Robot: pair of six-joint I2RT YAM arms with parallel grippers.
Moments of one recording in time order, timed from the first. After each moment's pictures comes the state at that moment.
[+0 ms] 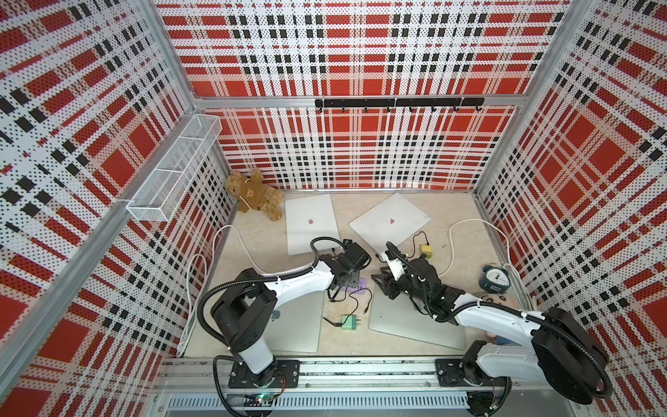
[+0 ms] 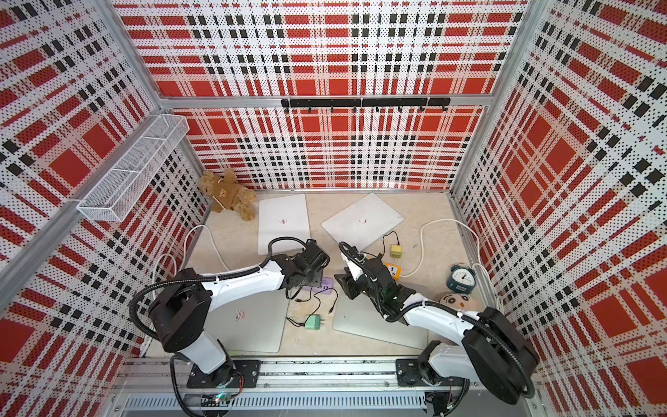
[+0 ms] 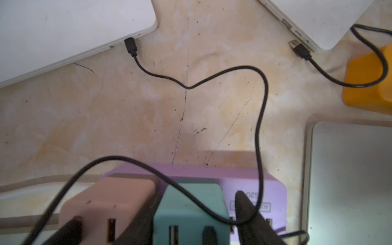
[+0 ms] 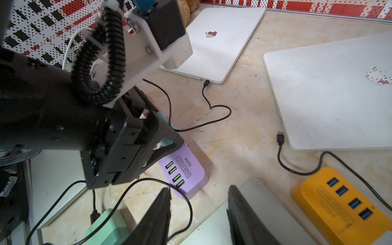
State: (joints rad) left arm -0.83 1.68 1.06 -0.53 -0.30 -0.61; right arm 0.73 1.25 0.50 0.28 -0.12 0.19
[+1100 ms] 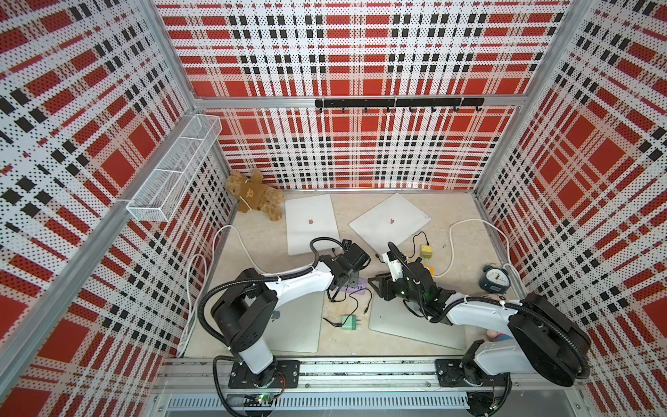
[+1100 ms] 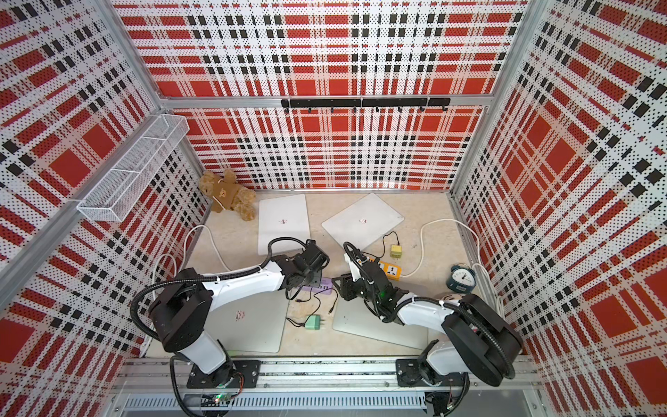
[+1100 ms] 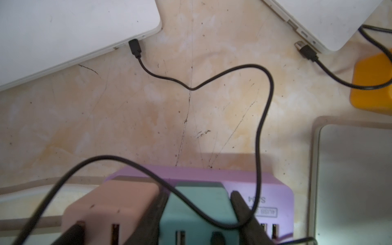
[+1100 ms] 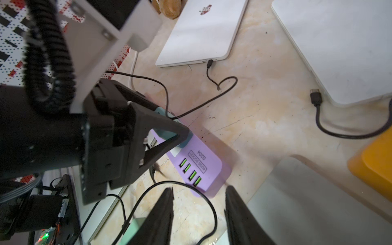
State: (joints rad) left arm -0.82 1.67 1.04 -0.52 -0.31 -0.62; right arm 0.73 1.38 0.47 0.42 -0.18 0.52
